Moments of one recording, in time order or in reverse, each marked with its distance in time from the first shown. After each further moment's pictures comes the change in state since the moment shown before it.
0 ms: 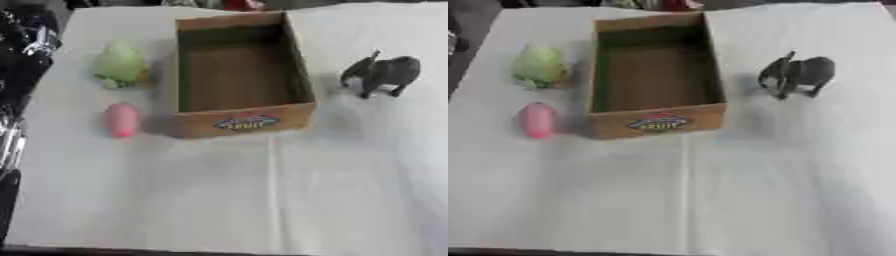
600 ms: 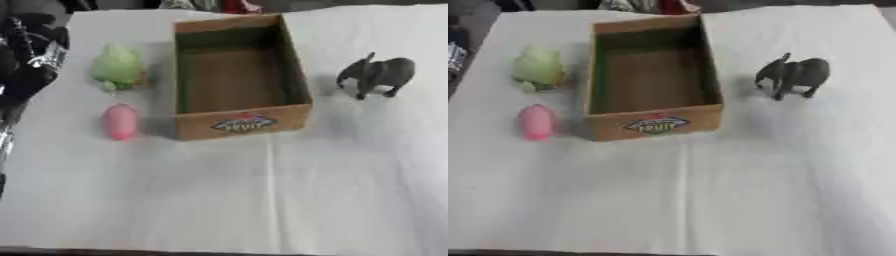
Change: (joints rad) left arm 0.036 0.078 -0.024 -0.007 -0.061 0.000 -0.091; right arm 0.009 0.000 0.000 0.000 0.001 0.000 0.001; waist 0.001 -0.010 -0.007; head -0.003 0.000
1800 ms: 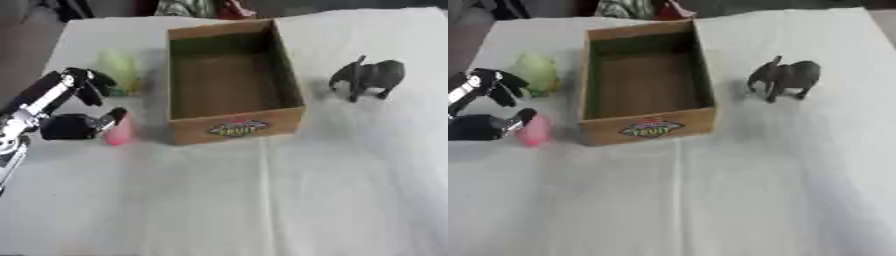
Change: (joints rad) left arm 0.043 0.176 -0.170 0.037 -0.251 0.034 -0.376; right arm 0.000 0.000 0.003 0.006 0.000 0.004 0.006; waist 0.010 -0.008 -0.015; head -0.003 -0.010
